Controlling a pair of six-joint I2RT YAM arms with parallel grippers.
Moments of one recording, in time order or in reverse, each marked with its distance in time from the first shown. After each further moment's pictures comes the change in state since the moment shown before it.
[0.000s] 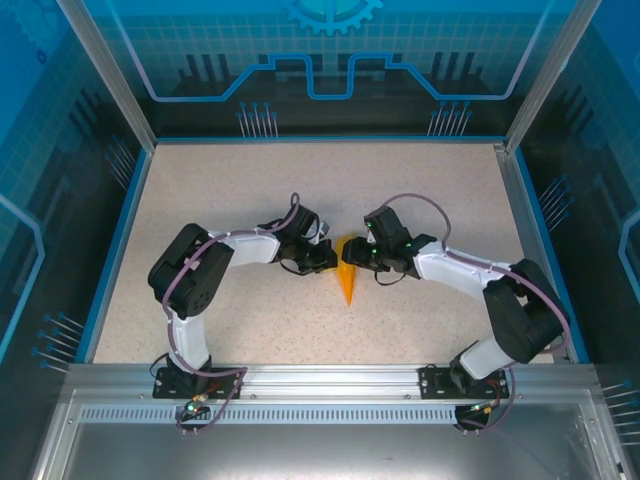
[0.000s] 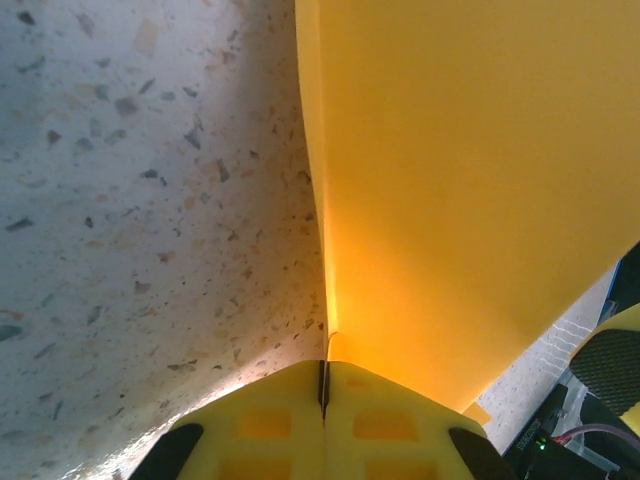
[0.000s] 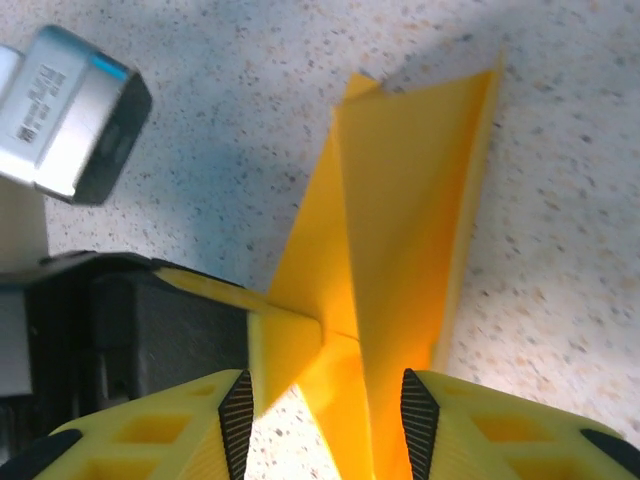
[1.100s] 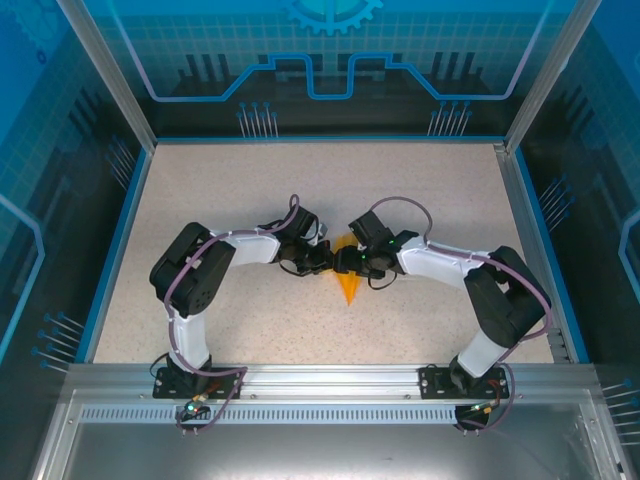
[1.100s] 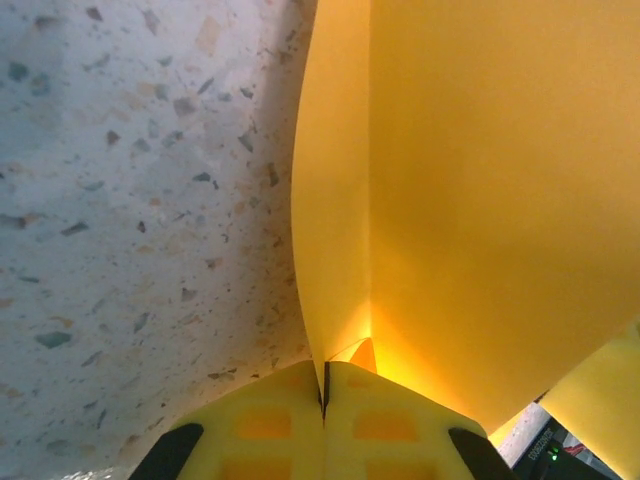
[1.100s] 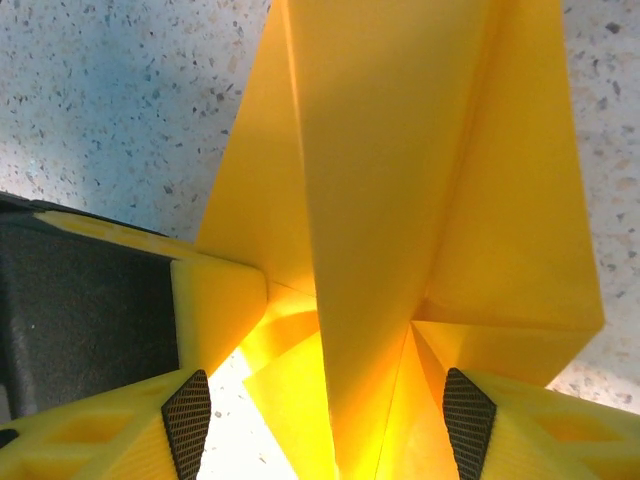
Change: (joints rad) left arm 0.006 0.016 -0.003 -0.003 -0.013 -0.002; right arm 0.065 0.094 0.070 -0.154 0.077 -0.009
